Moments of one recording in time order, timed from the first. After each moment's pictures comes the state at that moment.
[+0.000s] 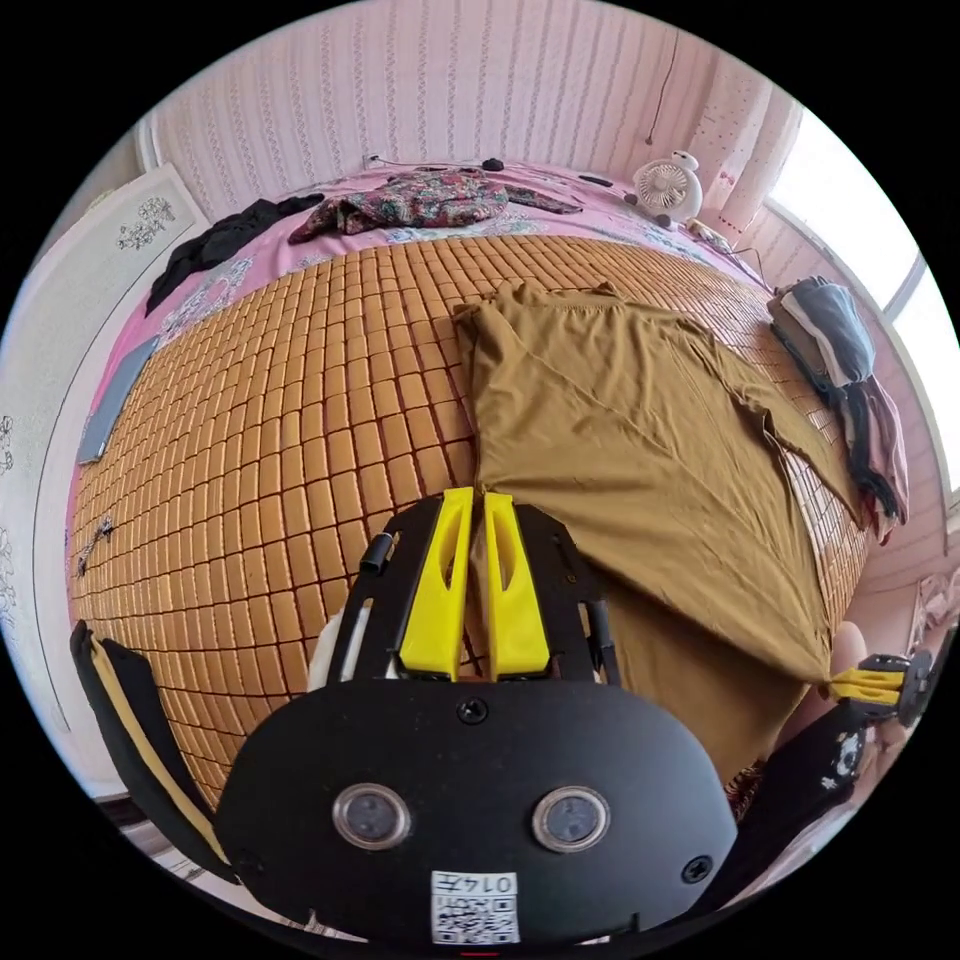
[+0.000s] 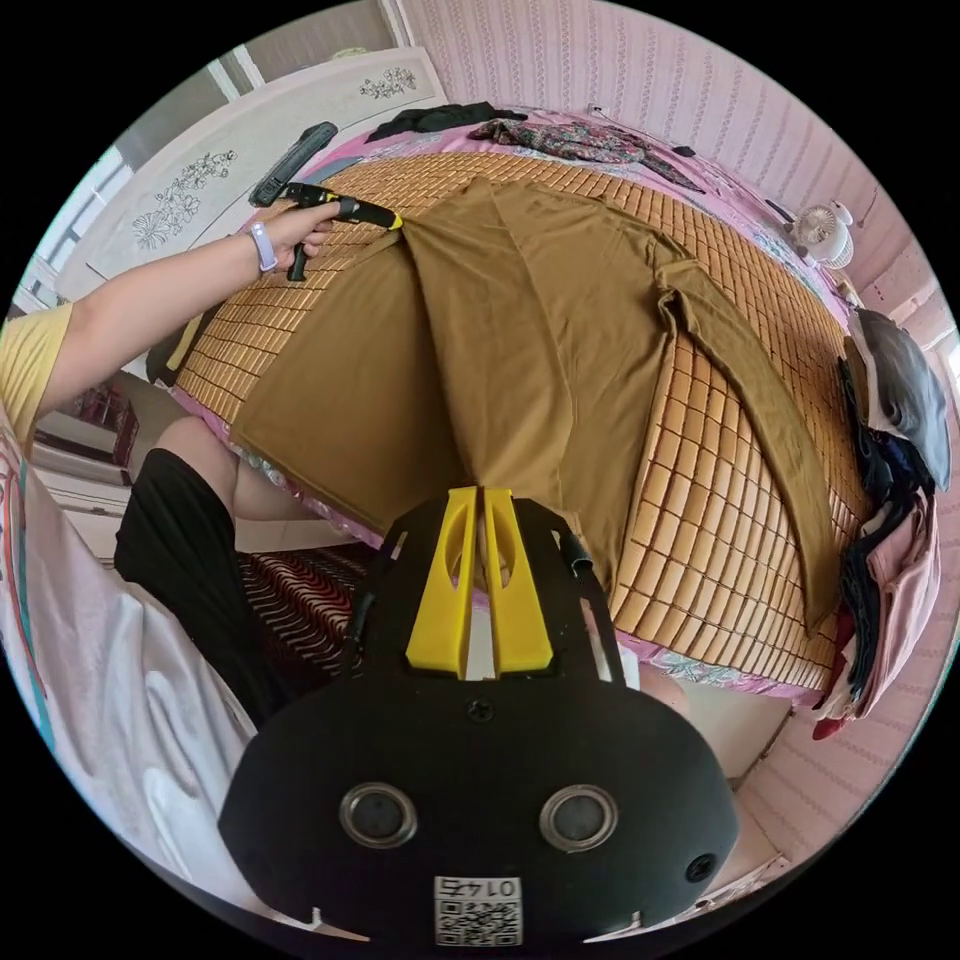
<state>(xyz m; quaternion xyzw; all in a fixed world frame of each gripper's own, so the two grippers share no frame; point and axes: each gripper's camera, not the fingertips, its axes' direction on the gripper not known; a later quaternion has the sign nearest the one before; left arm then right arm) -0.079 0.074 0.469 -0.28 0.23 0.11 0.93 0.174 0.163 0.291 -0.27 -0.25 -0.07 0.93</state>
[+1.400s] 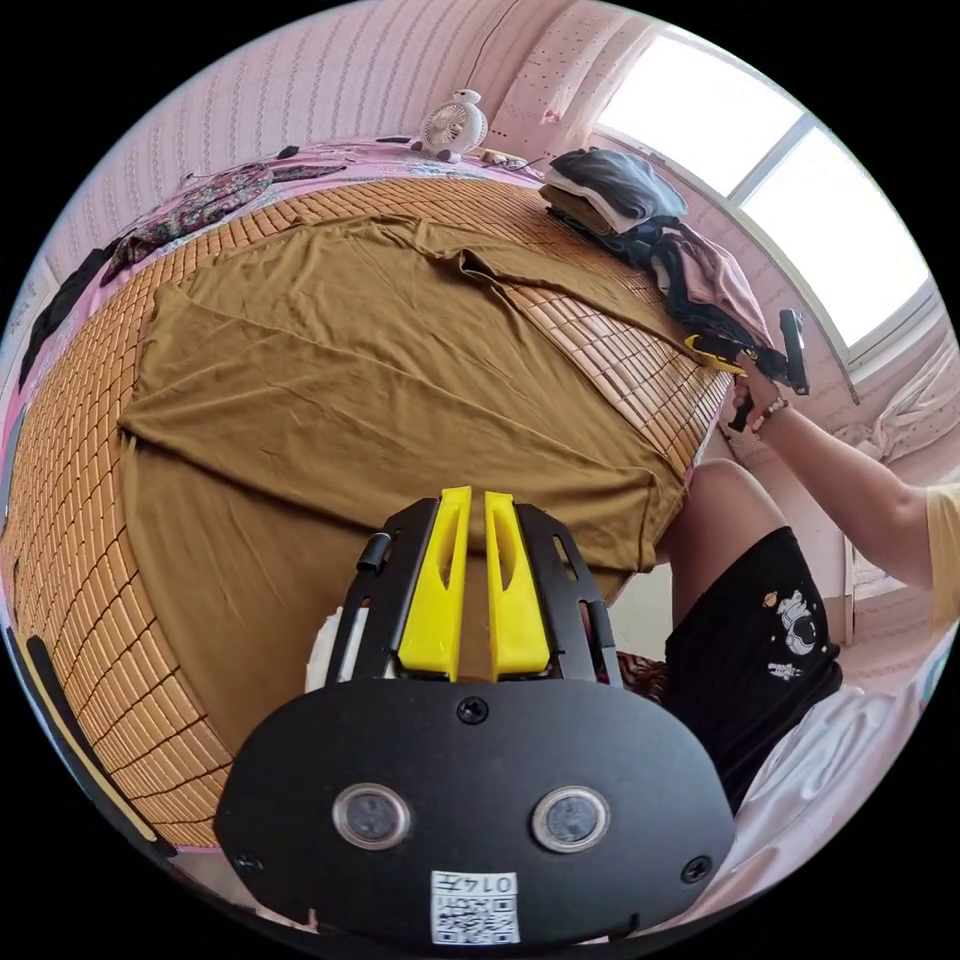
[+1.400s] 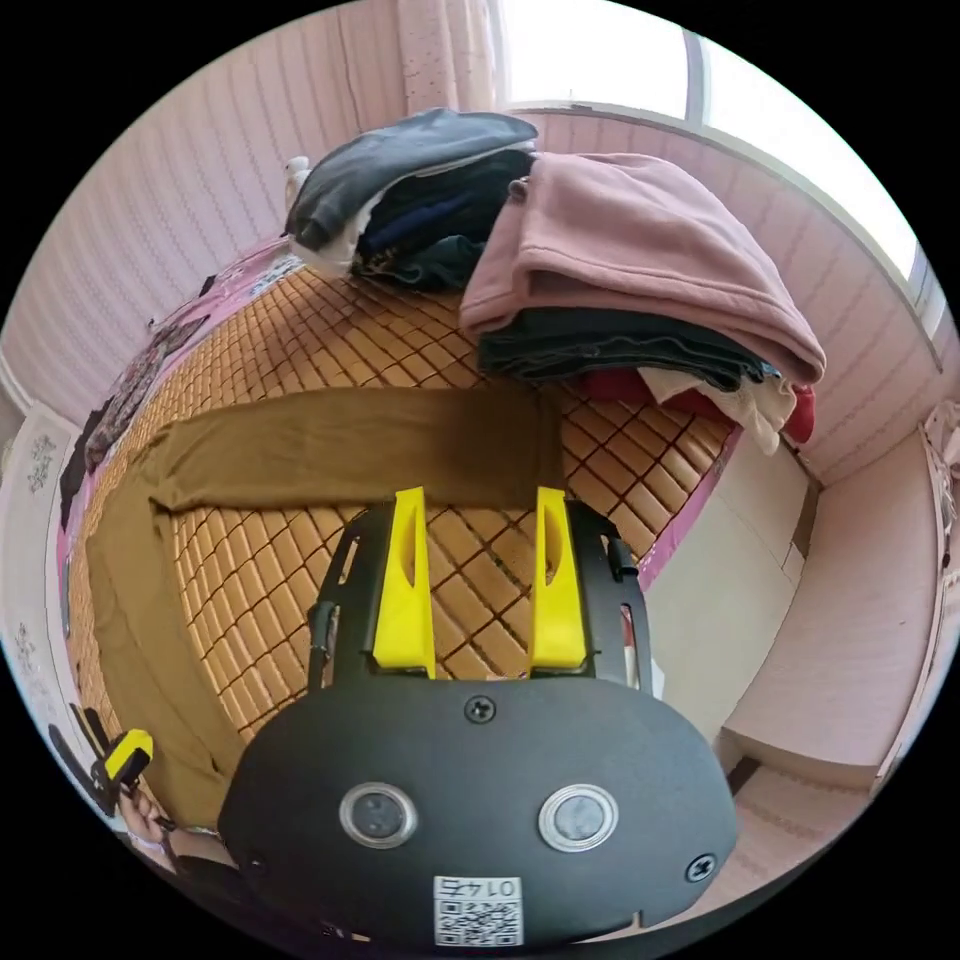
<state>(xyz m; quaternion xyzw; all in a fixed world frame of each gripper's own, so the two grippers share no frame) 0.008 0.143 0.367 -0.30 0.40 0.21 0.84 0.560 0.271 0.346 -0.19 0.07 0.43 0.88</state>
